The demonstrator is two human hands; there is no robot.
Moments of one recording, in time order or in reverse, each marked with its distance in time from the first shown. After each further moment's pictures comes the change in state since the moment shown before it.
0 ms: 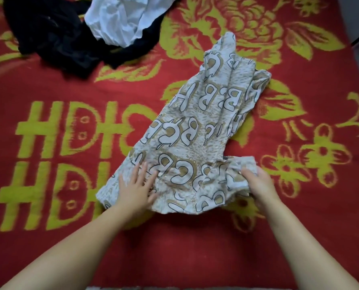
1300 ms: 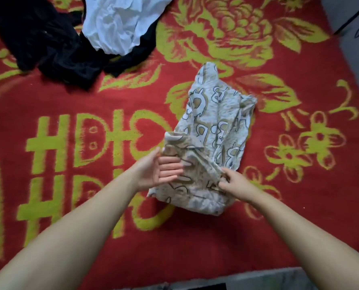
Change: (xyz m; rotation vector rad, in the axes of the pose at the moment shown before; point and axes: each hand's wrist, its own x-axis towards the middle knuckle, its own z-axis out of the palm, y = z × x) left_hand 0.013 -0.026 -0.125 -1.975 -0.649 -0.319; right_hand -0.043 -0.020 0.062 -0.648 -0.421 -0.169
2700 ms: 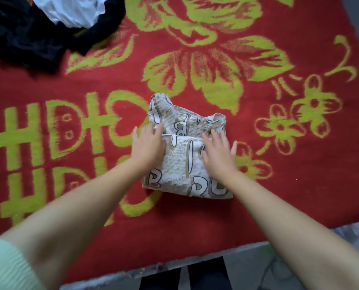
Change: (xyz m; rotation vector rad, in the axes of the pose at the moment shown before) left_hand 0.066 -0.025 0.033 1.899 0.641 0.581; right_hand 0.025 0.017 0.026 -0.466 0.275 0.006
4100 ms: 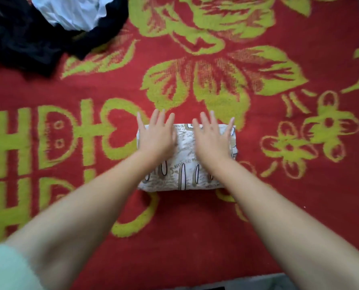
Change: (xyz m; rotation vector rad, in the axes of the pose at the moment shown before) left_hand 0.065 0.028 -0.008 0.111 -0.007 -0.035; right_hand 0.075 -0.022 -0.037 -0.279 0.138 -0.131
